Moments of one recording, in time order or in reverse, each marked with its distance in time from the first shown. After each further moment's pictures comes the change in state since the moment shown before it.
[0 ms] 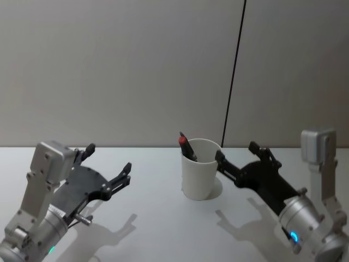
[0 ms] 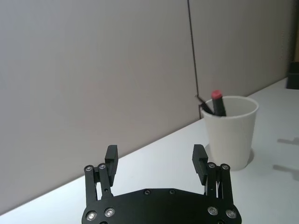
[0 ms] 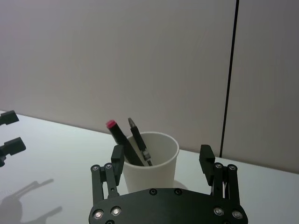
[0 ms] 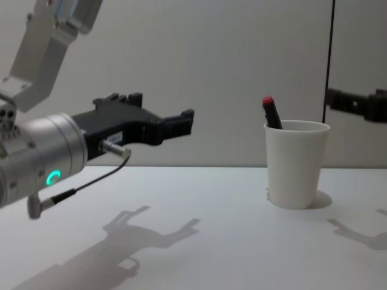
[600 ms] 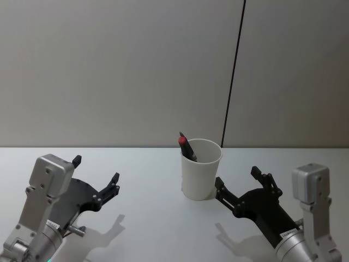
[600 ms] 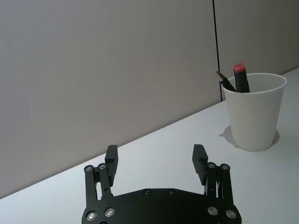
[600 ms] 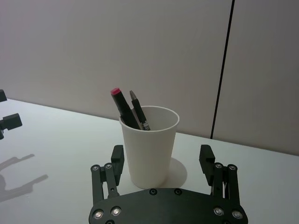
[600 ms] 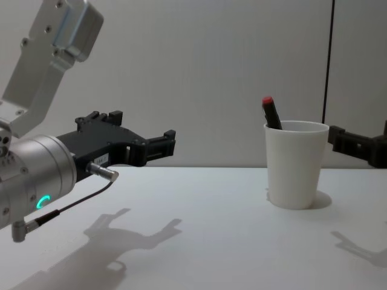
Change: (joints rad) left arm 0.049 0.013 0.008 -0.021 0.061 0.027 0.117; right arm -0.134 -0.024 -0.020 -0.042 -0.130 -0.095 -0.080
